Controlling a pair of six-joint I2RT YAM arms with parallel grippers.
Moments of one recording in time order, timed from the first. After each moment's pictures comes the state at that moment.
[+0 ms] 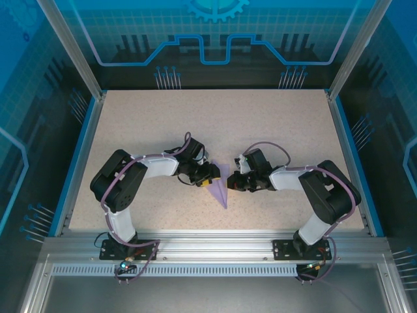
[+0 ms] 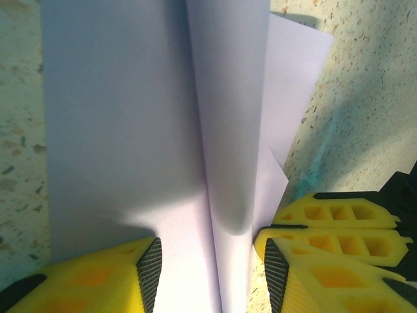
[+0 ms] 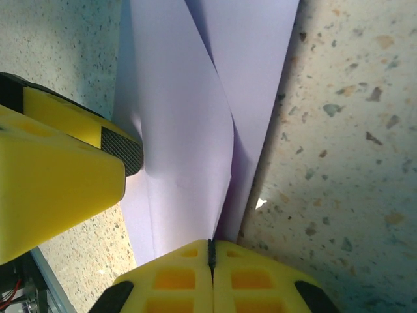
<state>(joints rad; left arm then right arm) -0.55 1.83 0.96 -0.19 0.55 -0.90 0.52 1.65 0.64 0.04 -0.52 0.63</state>
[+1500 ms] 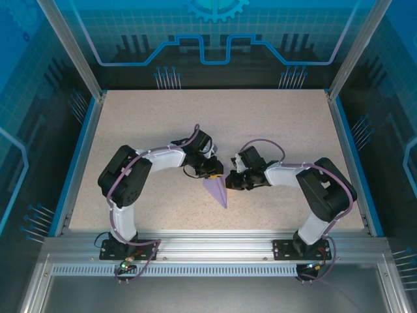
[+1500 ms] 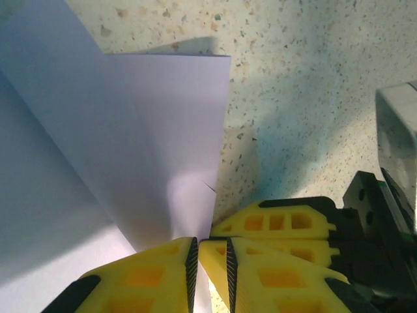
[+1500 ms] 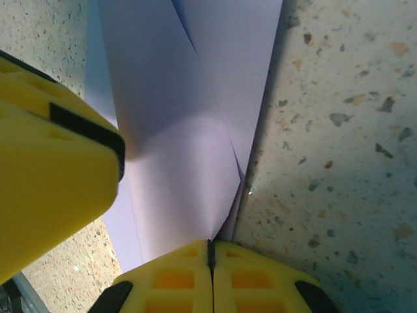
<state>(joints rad) -0.57 1.91 1.15 -0.34 0.57 -0.77 0.56 1.69 0.74 -0.12 -0.45 0.59</state>
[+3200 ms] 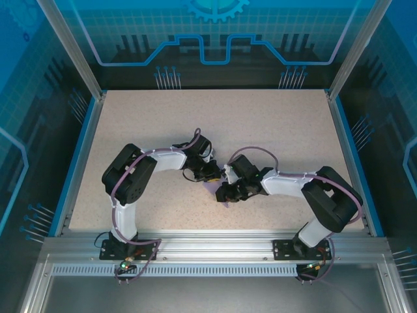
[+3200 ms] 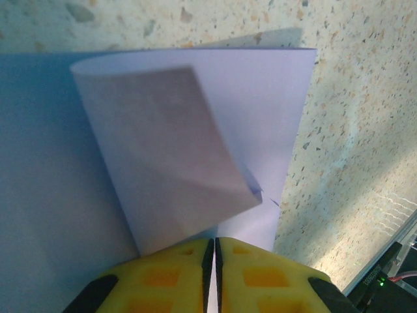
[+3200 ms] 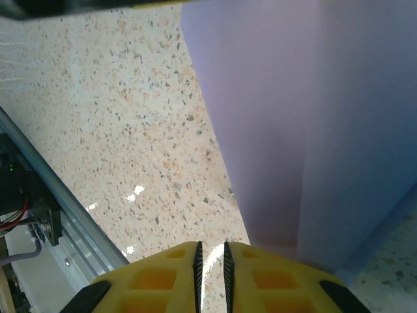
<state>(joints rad) -0.57 1.96 1.11 -0.30 0.54 -0.75 0.72 1.59 0.71 -0.19 -0.53 0.65</state>
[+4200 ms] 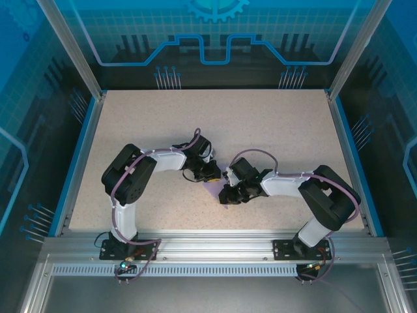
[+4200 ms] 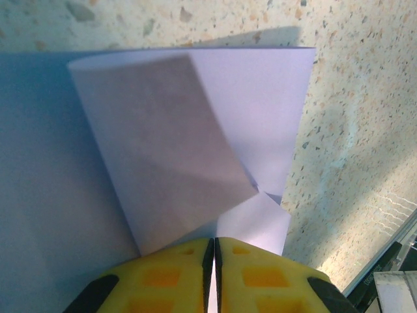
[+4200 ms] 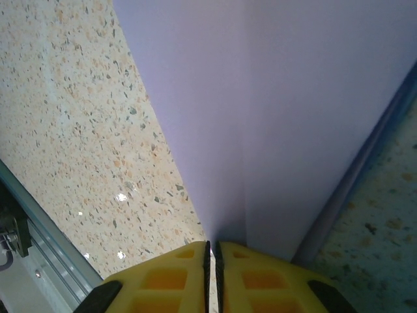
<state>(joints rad) -0.57 1.95 1.10 -0.28 0.54 -0.75 0.72 1.61 0.68 -0.18 -0.49 0.65</state>
